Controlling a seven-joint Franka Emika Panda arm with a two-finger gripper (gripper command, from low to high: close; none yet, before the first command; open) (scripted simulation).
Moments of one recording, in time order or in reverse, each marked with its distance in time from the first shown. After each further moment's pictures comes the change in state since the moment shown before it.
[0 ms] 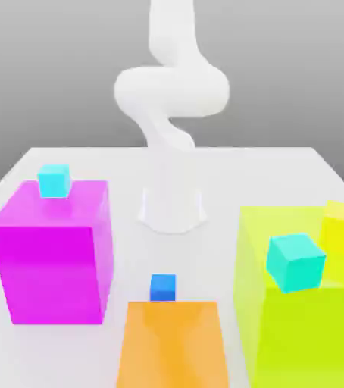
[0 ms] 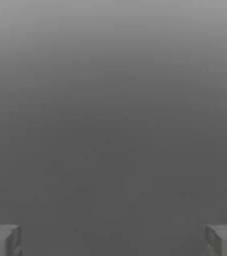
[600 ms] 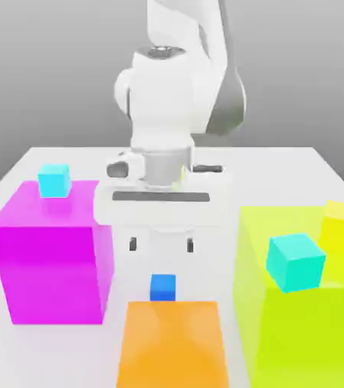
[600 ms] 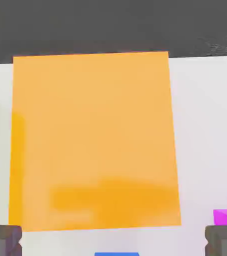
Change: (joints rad) arm -0.025 0.626 -0.026 -0.611 -0.010 0.553 -0.015
